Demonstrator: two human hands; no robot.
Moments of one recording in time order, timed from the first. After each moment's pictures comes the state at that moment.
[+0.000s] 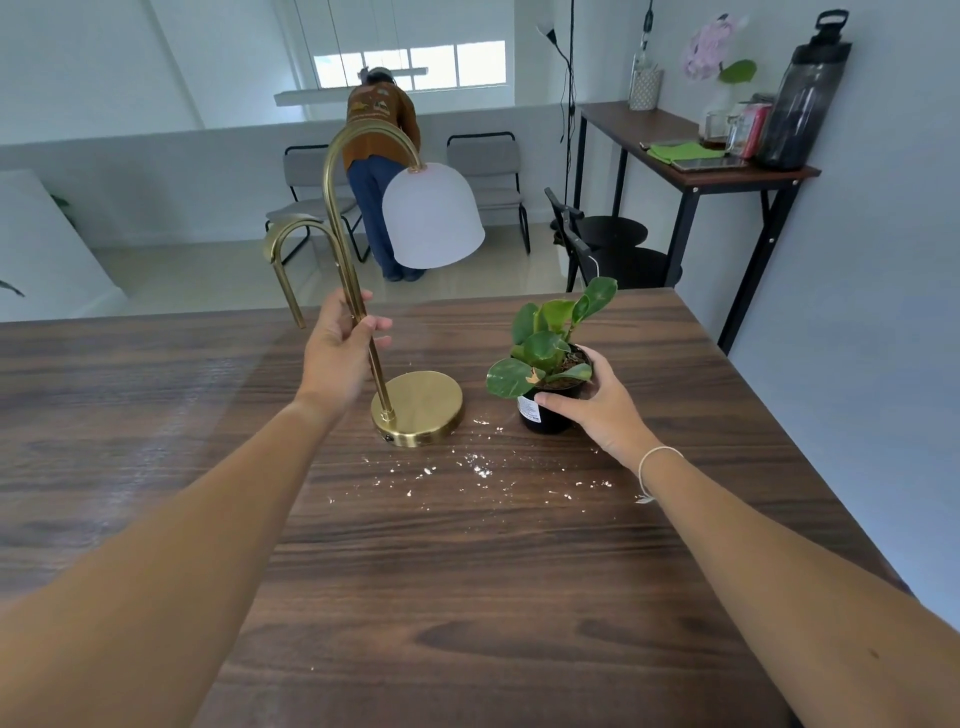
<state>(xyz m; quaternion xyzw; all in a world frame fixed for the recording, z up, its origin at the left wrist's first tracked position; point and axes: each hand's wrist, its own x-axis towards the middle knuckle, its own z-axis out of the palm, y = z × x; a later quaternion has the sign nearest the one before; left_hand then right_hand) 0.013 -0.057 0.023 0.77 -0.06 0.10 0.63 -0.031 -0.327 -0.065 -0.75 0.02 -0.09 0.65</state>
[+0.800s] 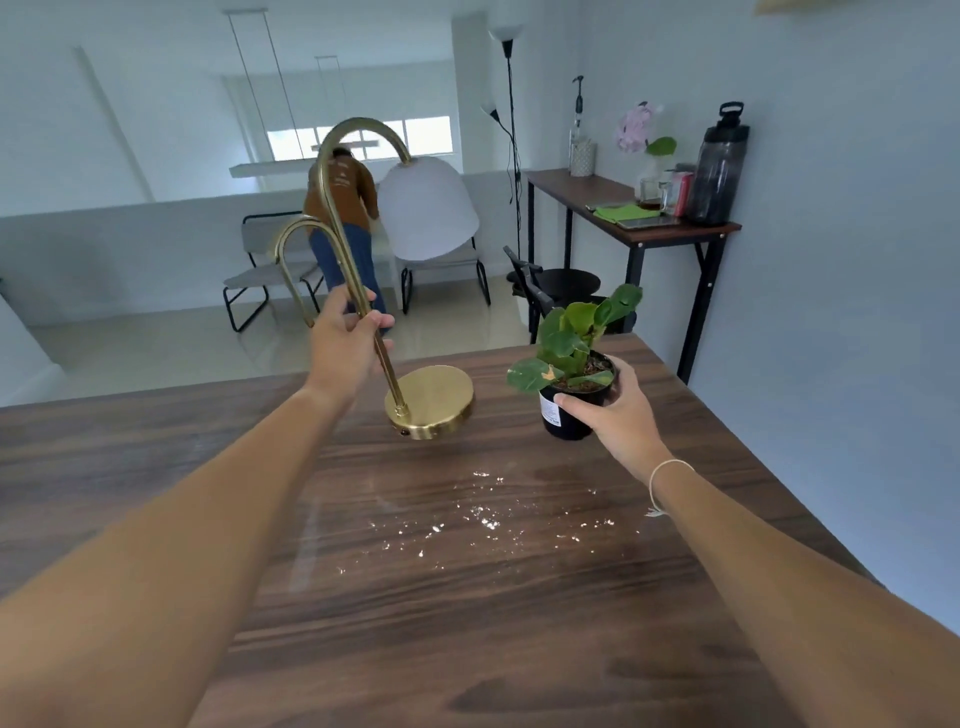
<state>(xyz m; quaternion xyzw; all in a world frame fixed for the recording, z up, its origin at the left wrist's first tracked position) 0.043 -0.066 0.085 0.75 -0.11 0.13 0.64 -0.039 -0.330 -0.021 -0.74 0.10 -0.23 0.62</state>
